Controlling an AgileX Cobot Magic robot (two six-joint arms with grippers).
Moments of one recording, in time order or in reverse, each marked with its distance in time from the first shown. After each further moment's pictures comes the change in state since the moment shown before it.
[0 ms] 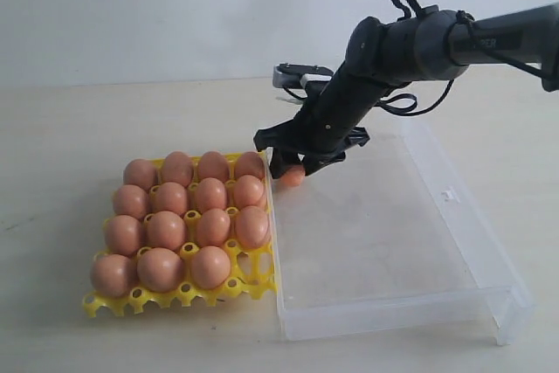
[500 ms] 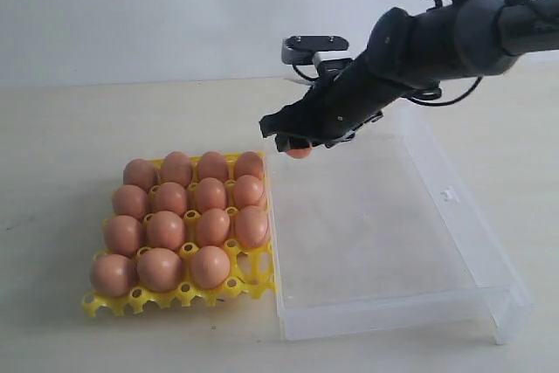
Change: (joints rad) left arm 0.000 0.000 0.000 0.000 0.000 0.000; right arm 0.032 -0.219 0.281 0.044 -0.326 -0.098
